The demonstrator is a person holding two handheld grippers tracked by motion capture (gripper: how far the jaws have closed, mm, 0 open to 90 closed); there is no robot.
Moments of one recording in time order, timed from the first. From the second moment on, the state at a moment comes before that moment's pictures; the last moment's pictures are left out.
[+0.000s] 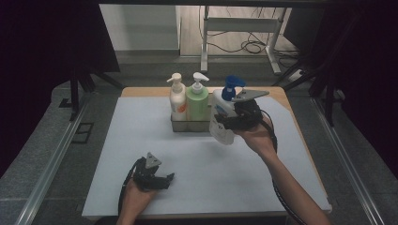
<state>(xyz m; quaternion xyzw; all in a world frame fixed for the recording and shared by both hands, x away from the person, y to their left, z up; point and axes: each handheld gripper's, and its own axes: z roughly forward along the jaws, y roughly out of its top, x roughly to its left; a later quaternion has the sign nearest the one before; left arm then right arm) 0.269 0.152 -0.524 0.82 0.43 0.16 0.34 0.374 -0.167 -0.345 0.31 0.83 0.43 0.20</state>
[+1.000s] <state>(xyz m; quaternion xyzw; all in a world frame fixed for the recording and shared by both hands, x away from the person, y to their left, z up) 0.269 0.152 -0.524 0.82 0.43 0.16 0.34 0.418 -0.182 -0.331 0.35 0.80 0.43 0.24</state>
